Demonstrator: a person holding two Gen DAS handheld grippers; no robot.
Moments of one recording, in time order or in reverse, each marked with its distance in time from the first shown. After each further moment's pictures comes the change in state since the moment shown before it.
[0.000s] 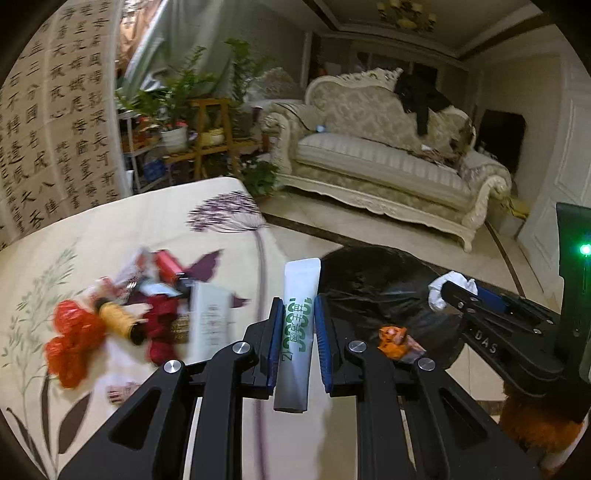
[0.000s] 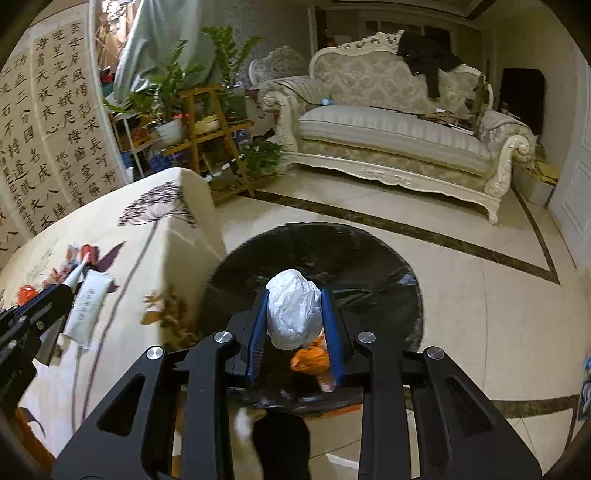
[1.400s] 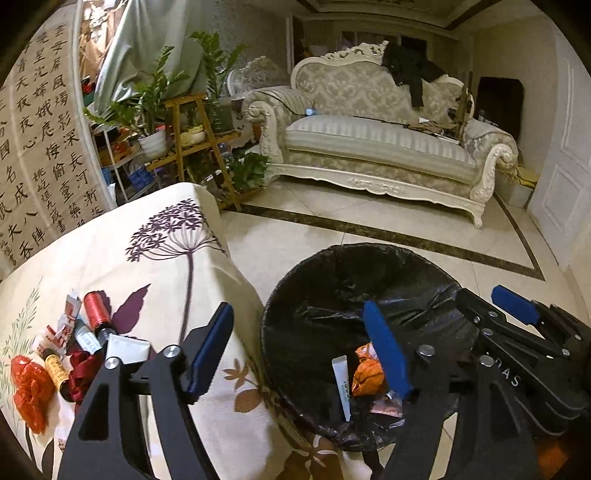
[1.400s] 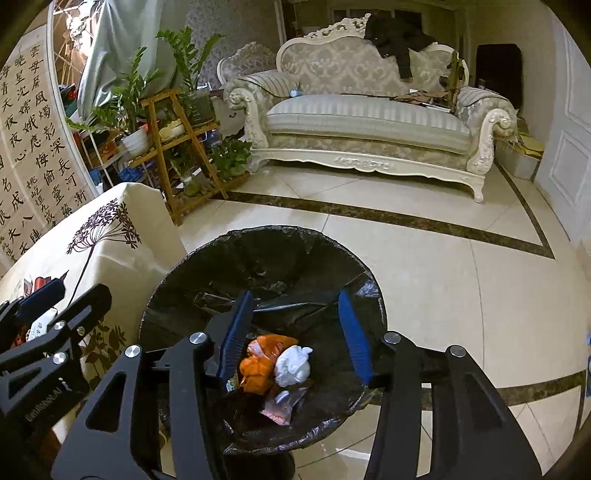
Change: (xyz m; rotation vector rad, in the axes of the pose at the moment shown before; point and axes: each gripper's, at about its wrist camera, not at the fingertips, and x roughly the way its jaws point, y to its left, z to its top) left arm 0.069 -0.050 0.027 0.087 0.050 0.055; right arm 0.040 -0.052 0.015 0.093 0.017 -0.043
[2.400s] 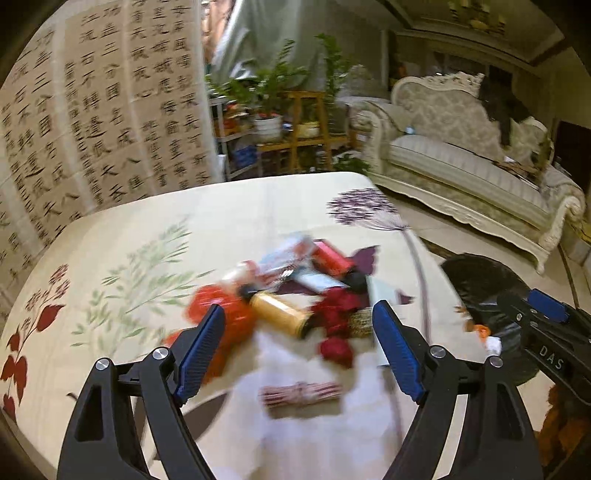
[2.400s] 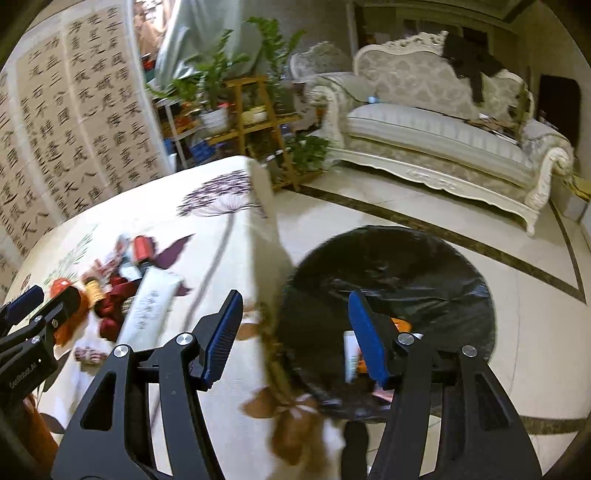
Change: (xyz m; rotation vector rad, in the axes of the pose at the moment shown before) left arm -0.084 0.157 -0.055 -0.228 -0.021 0.272; right arm -0.044 0.141 -0.023 -0.199 0.014 0.211
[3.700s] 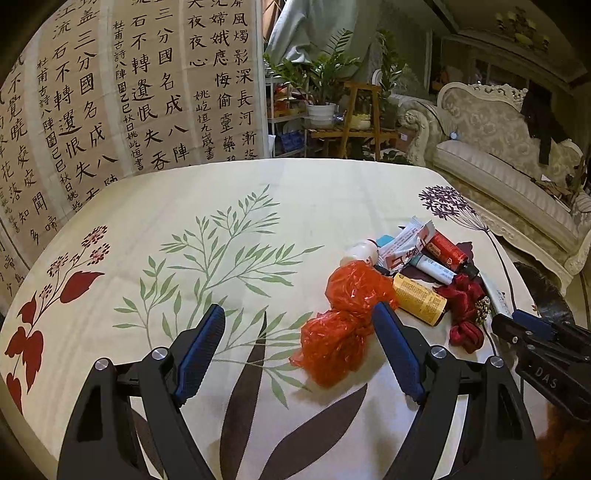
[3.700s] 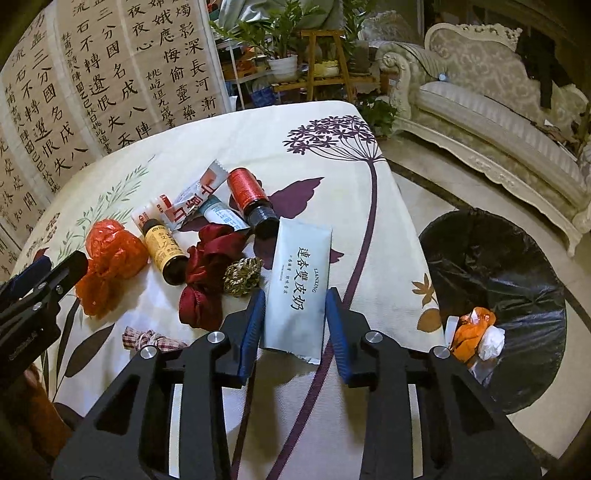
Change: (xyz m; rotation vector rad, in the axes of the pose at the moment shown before) left arm 0.018 0.087 -0.019 -0.103 0.042 0.085; right arm 0.041 0.089 -0.010 -0.134 0.177 0.136
